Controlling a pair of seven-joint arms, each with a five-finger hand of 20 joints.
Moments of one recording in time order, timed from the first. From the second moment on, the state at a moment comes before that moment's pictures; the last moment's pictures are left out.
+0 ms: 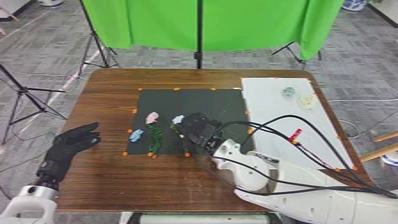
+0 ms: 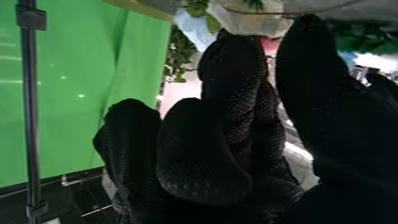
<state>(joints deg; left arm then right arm) 127.7 -58.1 -104.6 -112.6 65.2 2.7 7.5 -52.1 -53.8 11.2 -96.5 -148.8 12.1 21.2</state>
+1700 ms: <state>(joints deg) 127.6 -58.0 -104.8 -112.6 65.5 2.2 7.1 -51.2 -53.6 12.0 -97.1 -147.5 8.1 22.2</state>
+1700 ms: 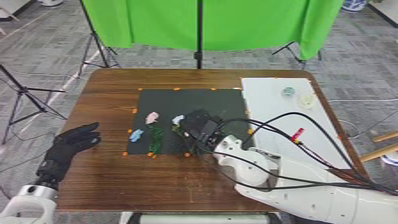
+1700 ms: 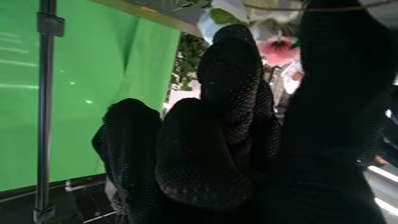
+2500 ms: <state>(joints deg) 127.6 -58.0 -105.0 -112.6 65.5 2.1 7.1 -52.5 -54.7 14.1 -95.4 -146.5 19.5 22.0</state>
